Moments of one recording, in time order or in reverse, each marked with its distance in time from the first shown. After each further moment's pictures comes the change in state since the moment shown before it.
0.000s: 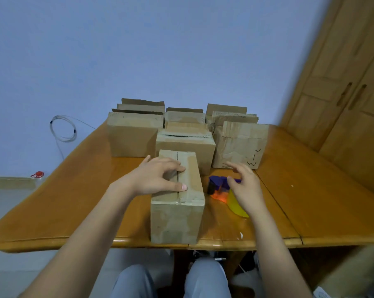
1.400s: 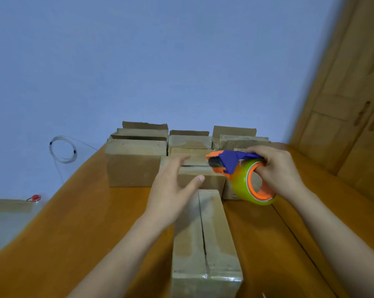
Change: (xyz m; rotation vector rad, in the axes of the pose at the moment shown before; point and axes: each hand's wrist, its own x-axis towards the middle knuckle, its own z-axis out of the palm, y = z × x) left_hand 0.052 0.022 -0.007 -0.464 0.786 0.046; right_hand 0.124 -0.027 -0.050 -0.255 0.100 -0.463
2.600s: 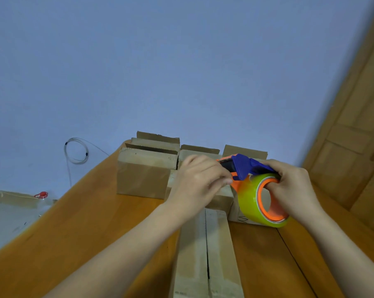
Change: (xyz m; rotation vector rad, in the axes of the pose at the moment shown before) left_hand 0.046 0.013 0.010 0.193 0.215 0.680; right_hand 0.016 -0.029 -0.021 0.047 -0.028 0.045
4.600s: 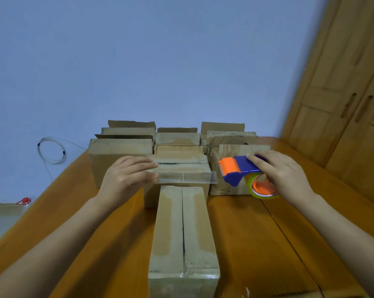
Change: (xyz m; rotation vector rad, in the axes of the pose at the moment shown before) left_hand -0.065 -0.090 -0.030 0.179 -0.199 0.299; right_hand -0.046 0.114 0.003 -0.534 -0.022 -0.402
